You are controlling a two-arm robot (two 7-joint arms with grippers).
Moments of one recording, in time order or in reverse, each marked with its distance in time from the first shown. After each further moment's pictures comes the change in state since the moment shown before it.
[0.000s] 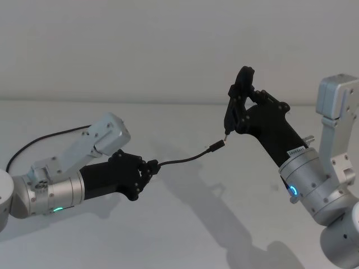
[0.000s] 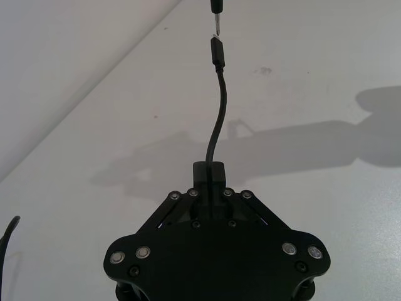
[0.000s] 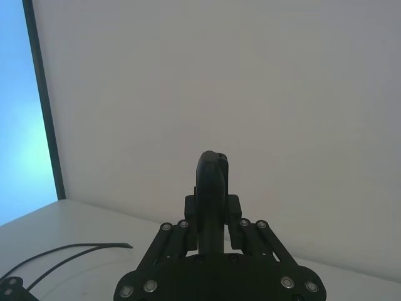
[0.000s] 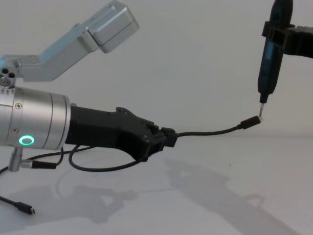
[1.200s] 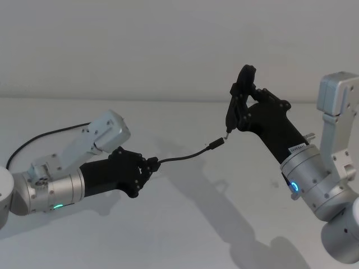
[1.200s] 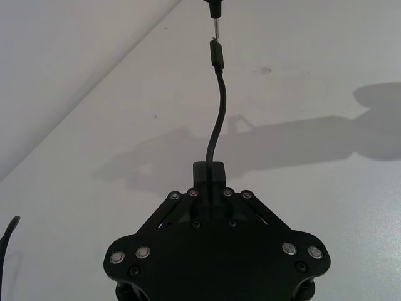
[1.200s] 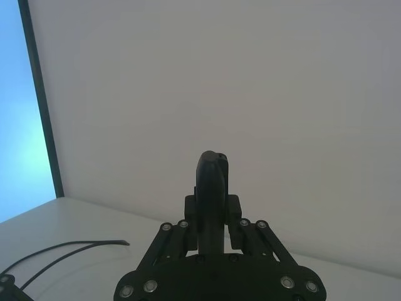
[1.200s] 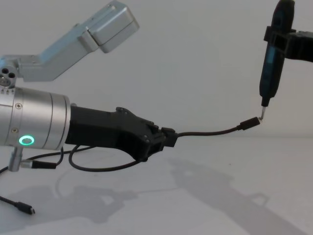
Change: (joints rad) left arm 0.000 0.000 0.000 0.000 0.000 0.000 0.000; right arm 0.011 0.004 0.008 0.026 0.014 -0.002 0.012
